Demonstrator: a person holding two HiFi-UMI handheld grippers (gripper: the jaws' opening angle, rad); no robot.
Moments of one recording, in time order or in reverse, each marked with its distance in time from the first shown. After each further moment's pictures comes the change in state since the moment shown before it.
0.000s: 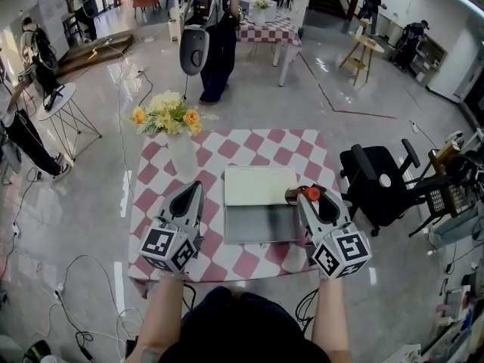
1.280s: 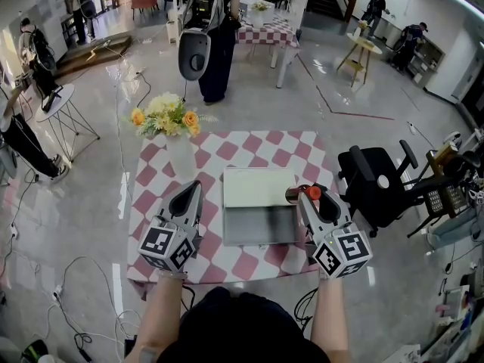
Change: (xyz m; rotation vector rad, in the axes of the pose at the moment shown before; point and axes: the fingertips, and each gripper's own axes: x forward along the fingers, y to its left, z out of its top) left arm 0.002 0.002 0.002 -0.001 0.003 -0.012; right arm -0.001 -0.002 0.008 0.008 -0.025 -0.013
